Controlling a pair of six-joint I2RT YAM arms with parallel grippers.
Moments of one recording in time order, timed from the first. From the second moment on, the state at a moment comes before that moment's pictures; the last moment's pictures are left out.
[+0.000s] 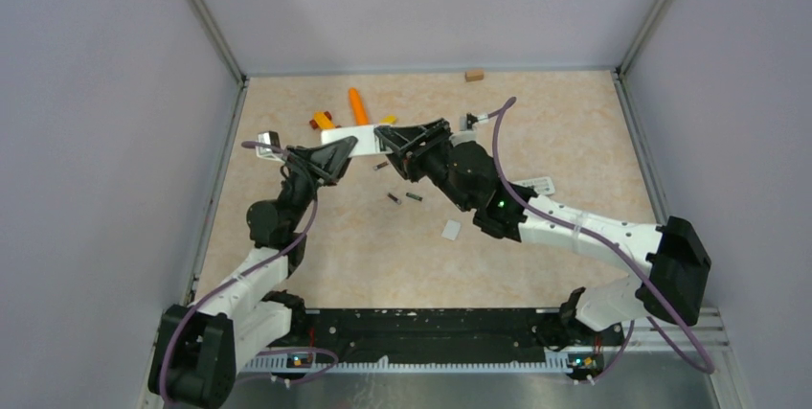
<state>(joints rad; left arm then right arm) -0.24 0.97 0.31 1.26 0.35 -1.55 1.04 1.37 1.07 0.30 0.38 1.59</state>
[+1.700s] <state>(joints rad) -0.24 1.10 0.62 0.97 0.92 -1.48 0.81 1.08 0.90 0.27 -0.26 0.74</state>
